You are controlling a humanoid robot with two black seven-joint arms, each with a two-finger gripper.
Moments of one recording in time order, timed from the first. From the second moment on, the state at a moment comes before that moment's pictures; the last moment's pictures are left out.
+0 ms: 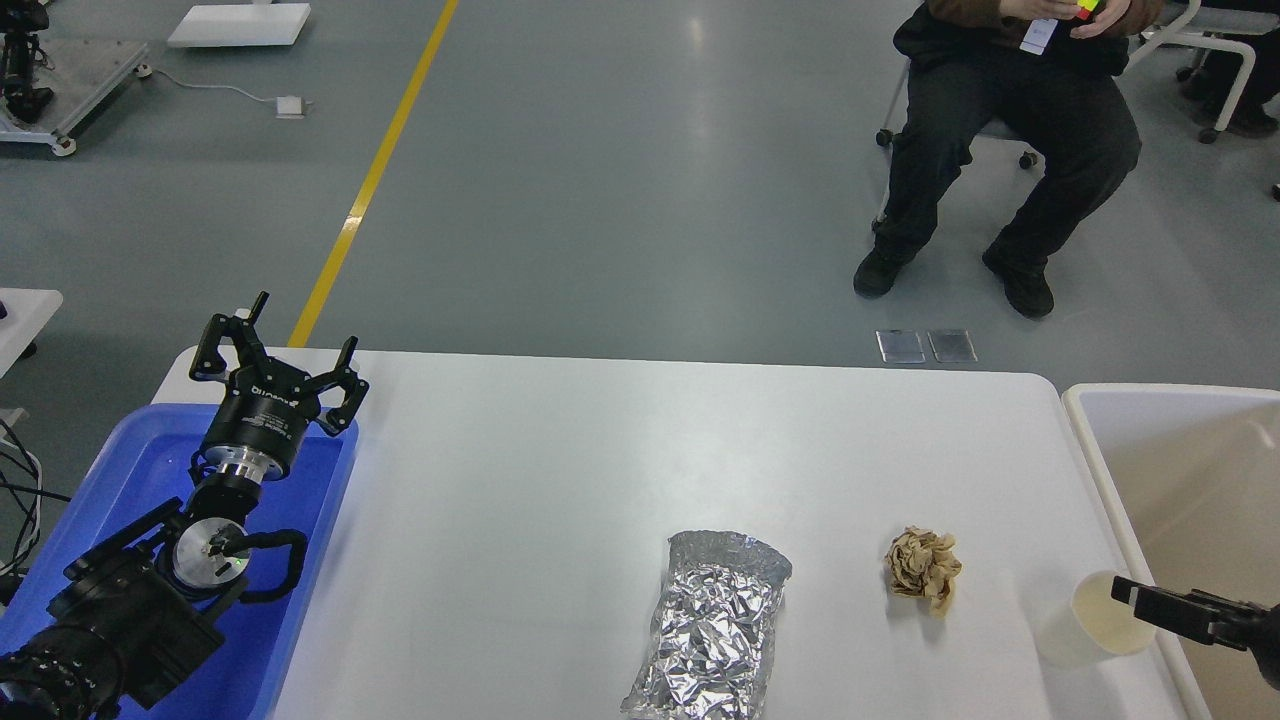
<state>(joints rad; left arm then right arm) -0.58 0.33 -0.76 -0.45 -0.16 -0.64 -0.52 0.56 -1.07 -0.05 1.08 -1.20 -0.22 0.47</state>
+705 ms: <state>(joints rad) -0.58 0.33 -0.76 -0.45 -0.16 -0.64 -0.52 0.54 -1.02 -0.09 0.99 -1.19 -0.22 0.50</state>
